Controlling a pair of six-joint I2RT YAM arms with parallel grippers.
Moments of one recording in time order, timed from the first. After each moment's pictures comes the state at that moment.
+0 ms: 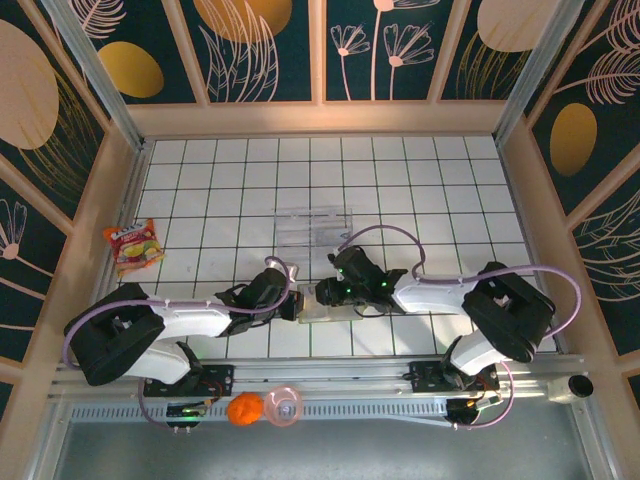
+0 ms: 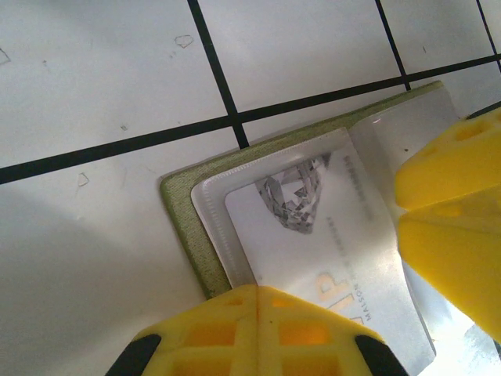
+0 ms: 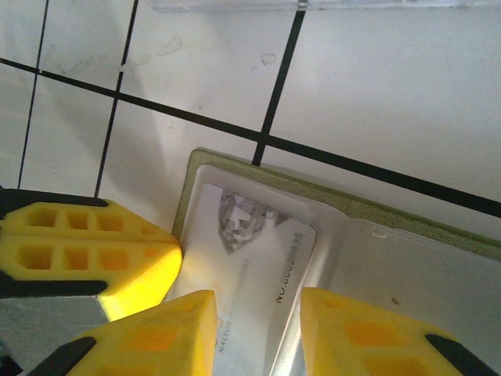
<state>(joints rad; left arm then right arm) -0.91 1.40 0.37 0.23 0.04 -0.71 0.94 1.51 0.62 0.04 -0.16 0.73</state>
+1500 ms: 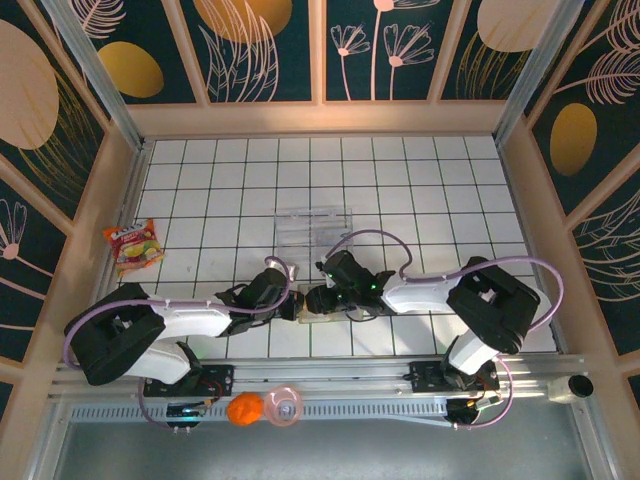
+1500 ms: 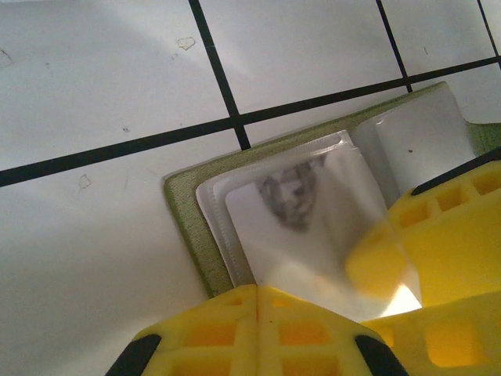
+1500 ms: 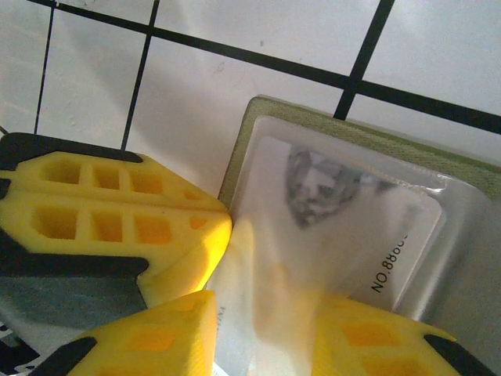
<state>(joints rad) -0.91 1.40 0.37 0.23 0.04 -0.71 1.00 1.59 0.65 0.06 -0.23 0.73</state>
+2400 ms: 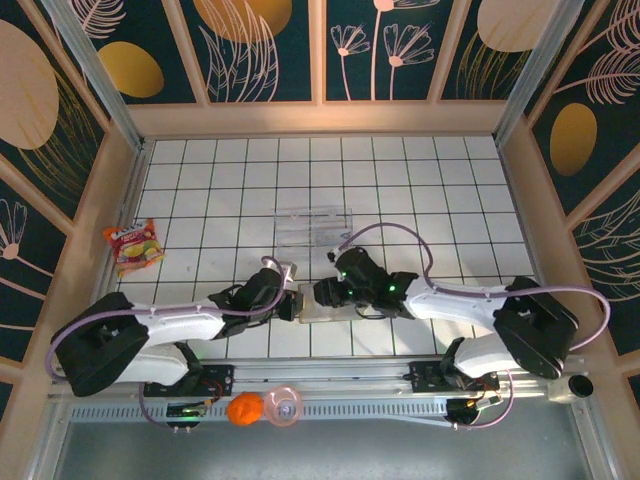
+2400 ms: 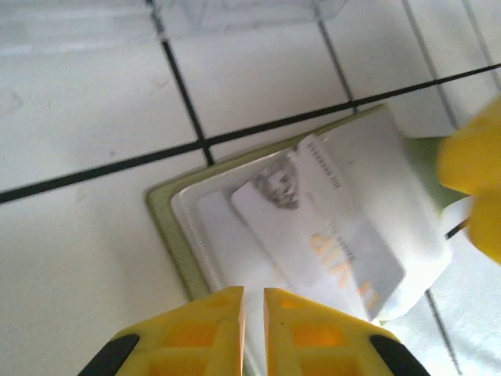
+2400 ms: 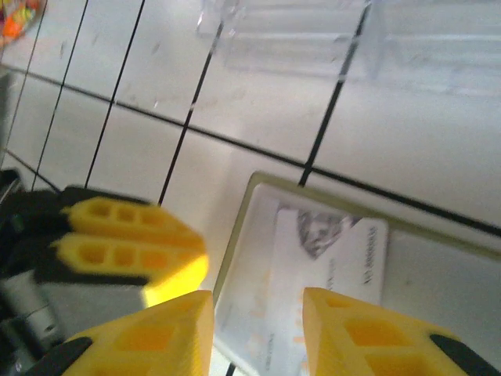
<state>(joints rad) -0.92 1.26 0.38 0.16 0.04 -0.70 0.93 1.34 0.63 -0.05 -0.13 0.69</state>
